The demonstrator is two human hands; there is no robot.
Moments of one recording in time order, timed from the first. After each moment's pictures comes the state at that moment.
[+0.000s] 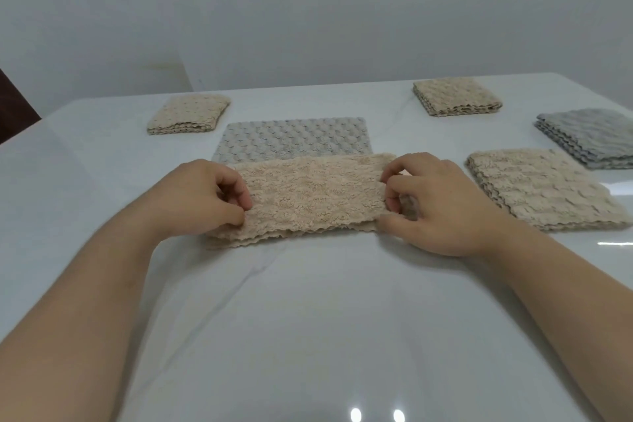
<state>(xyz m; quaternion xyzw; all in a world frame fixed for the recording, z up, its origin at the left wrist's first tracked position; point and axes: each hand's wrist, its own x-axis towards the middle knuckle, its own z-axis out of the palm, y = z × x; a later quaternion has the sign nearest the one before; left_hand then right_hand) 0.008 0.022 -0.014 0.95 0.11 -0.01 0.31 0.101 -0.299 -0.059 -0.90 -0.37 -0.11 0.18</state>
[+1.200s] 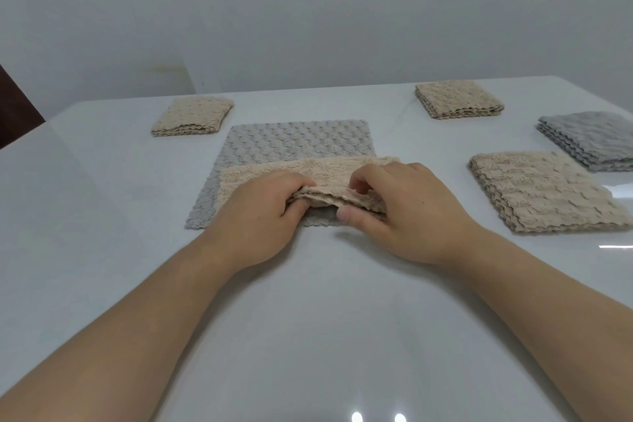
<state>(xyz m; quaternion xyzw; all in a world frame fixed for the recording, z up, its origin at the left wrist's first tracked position) 0.025 -0.026 -0.058 0.96 -0.11 0.17 0.20 0.084 -0.260 -0.060 -0.89 -0.39 -0.17 0.19</state>
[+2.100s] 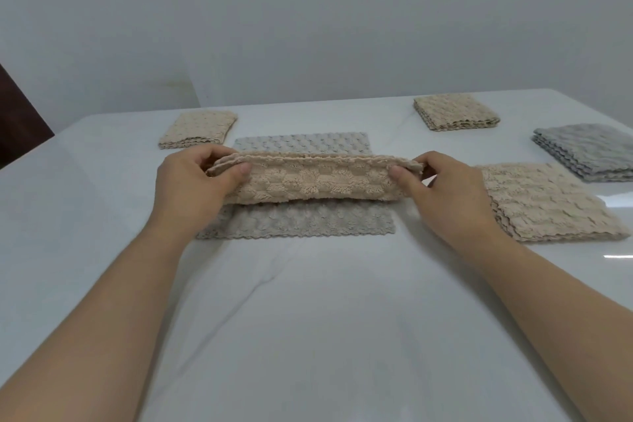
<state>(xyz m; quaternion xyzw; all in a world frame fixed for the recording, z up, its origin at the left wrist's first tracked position) 0.026 0.034 -0.030 0.83 0.13 0.30 0.45 0.112 -0.285 -0.060 -0.88 -0.13 -0.18 0.42</state>
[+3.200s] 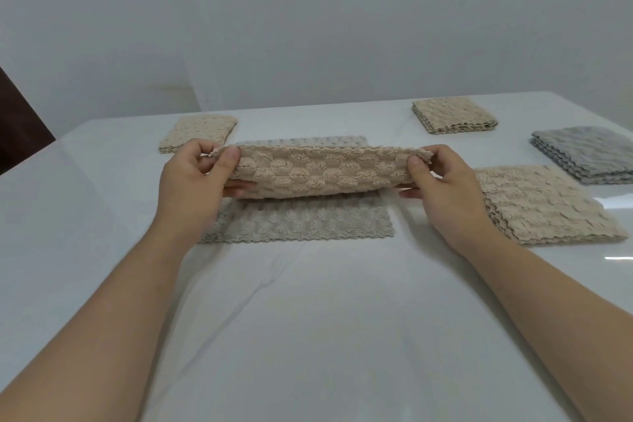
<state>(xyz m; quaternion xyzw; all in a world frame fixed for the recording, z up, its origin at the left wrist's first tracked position) 0.027 0.025 -0.027 0.74 0.11 0.28 0.60 0.113 -0.278 -0.059 -0.75 -0.11 -0.11 0.64</state>
